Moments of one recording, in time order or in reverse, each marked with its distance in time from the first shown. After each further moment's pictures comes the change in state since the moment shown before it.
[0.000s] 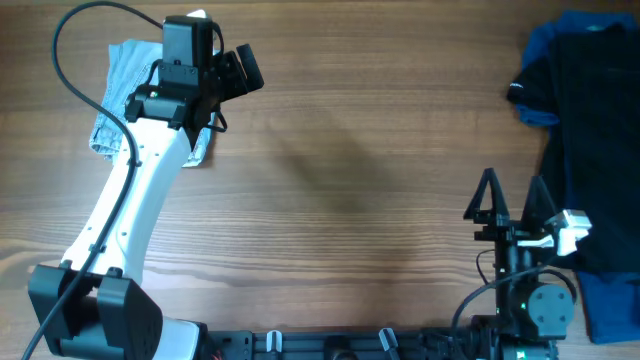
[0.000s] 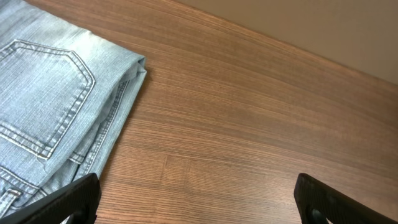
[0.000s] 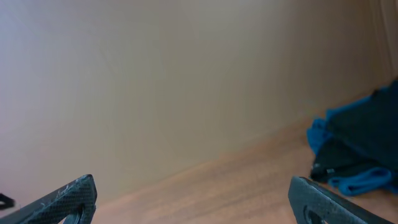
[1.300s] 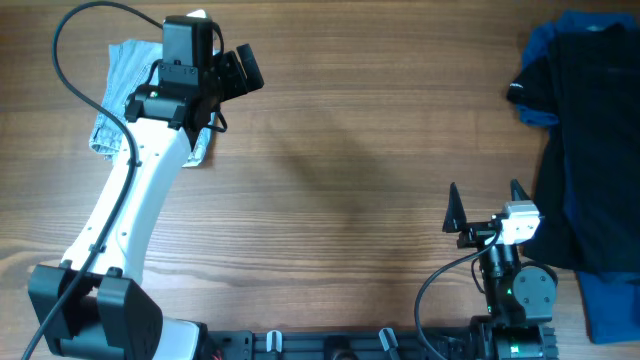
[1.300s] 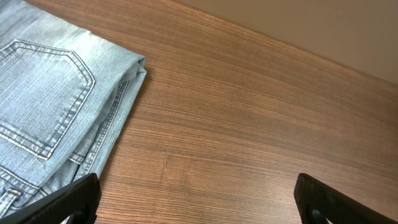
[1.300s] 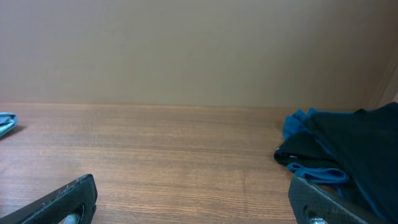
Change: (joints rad) left arm 0.000 0.000 0.000 0.000 0.000 0.000; right arm 0.037 -0.005 -0.068 -0.113 -0.064 -0.464
